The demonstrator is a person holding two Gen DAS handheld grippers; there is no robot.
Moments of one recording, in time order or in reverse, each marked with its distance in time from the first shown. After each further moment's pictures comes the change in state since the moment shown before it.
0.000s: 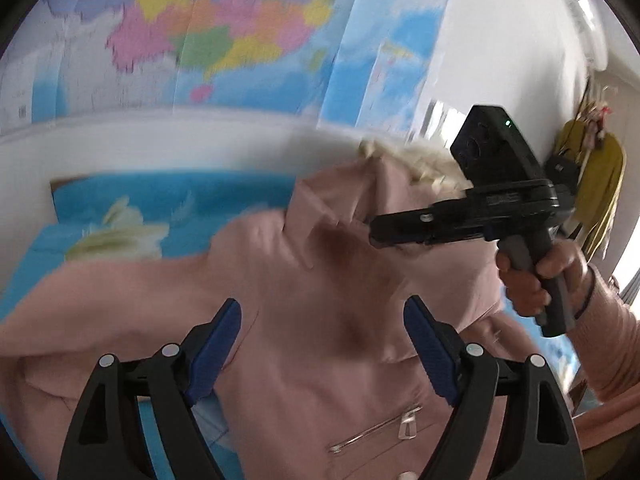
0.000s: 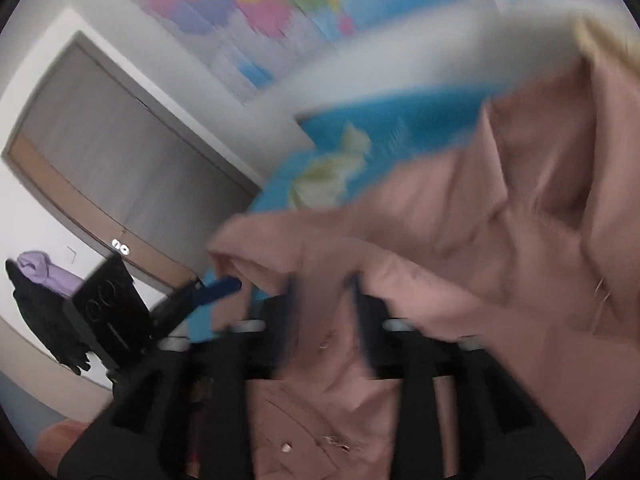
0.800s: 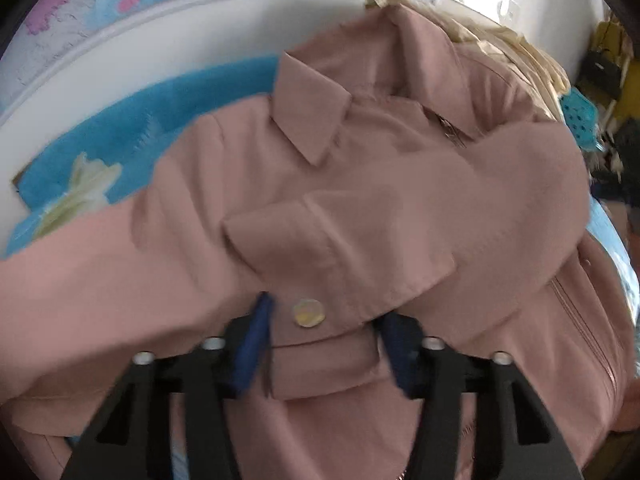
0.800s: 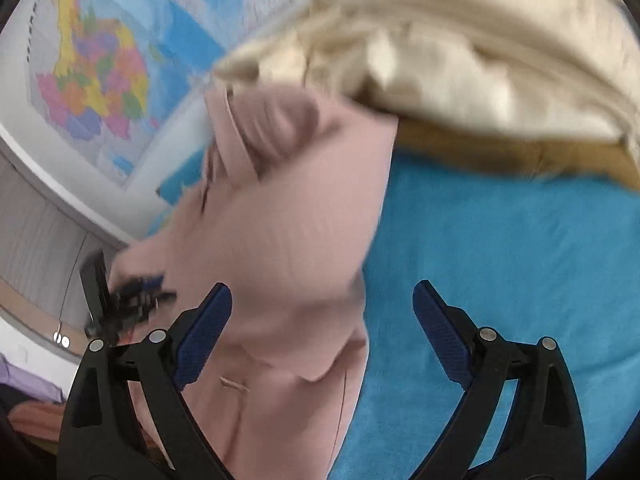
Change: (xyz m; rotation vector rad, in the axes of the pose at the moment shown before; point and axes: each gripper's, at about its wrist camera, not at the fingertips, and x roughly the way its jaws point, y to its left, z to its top) left arm 0.114 -0.011 -0.016 0.135 0.355 0.141; right arm -0.187 -0.152 -0.158 0.312 -0.255 -0.332
